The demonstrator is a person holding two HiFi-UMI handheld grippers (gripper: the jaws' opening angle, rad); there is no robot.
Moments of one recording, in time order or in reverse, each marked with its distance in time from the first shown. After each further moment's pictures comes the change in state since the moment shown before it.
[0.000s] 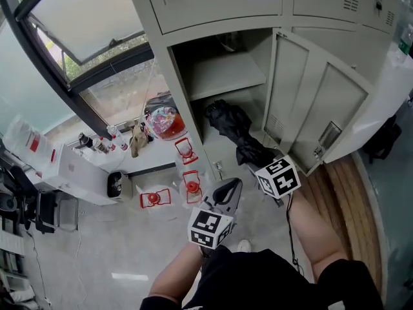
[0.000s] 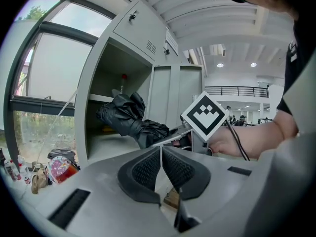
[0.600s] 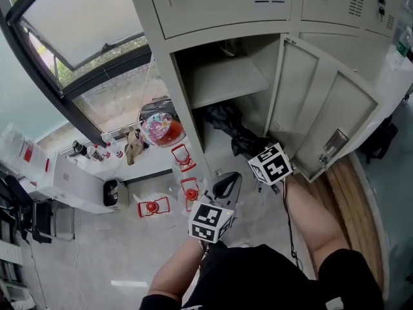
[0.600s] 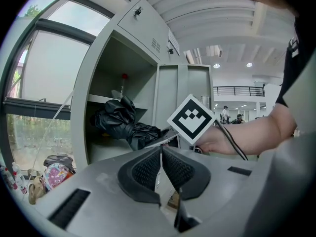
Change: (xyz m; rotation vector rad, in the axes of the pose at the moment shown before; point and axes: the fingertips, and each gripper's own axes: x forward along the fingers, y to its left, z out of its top) left arm 0.027 0.041 0.012 0.027 -0.018 -0.034; right arm 0.057 -0.032 0.029 -0.092 0.047 -0.067
